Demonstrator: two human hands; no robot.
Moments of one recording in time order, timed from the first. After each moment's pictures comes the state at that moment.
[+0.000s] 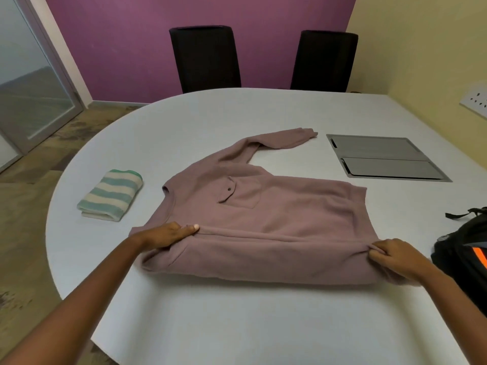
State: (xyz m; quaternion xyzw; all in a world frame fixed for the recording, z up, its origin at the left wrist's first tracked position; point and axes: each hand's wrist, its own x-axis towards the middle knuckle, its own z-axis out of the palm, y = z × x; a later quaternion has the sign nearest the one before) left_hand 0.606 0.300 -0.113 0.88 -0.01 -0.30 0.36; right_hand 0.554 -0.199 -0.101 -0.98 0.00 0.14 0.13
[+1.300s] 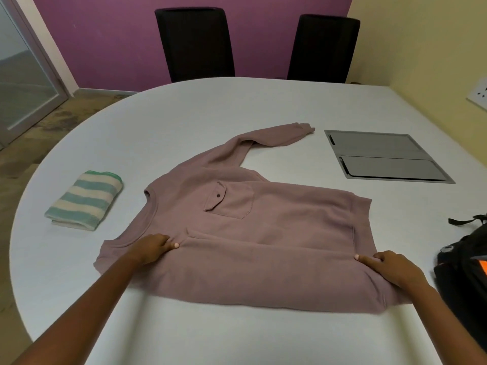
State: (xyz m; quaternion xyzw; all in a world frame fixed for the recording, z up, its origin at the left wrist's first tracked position) left_hand 0.648 0.303 -0.178 0.95 0.01 -0.25 0.17; right_hand 0.593 -0.219 -0.146 -0.95 0.21 0.17 0.17
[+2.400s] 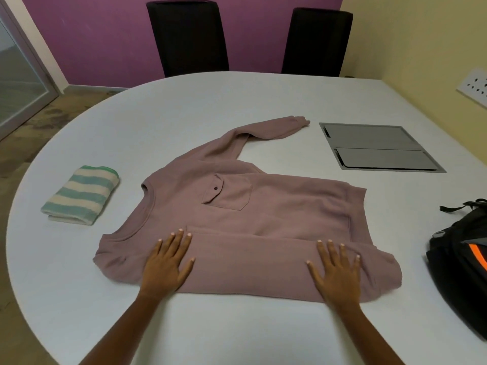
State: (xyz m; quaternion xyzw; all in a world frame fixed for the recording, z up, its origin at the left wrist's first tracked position) left_hand 0.580 0.268 -0.231 1.00 -0.07 -0.01 0.07; right_hand 0.548 -0.113 -0.221 -0.99 0.13 0.03 0.07
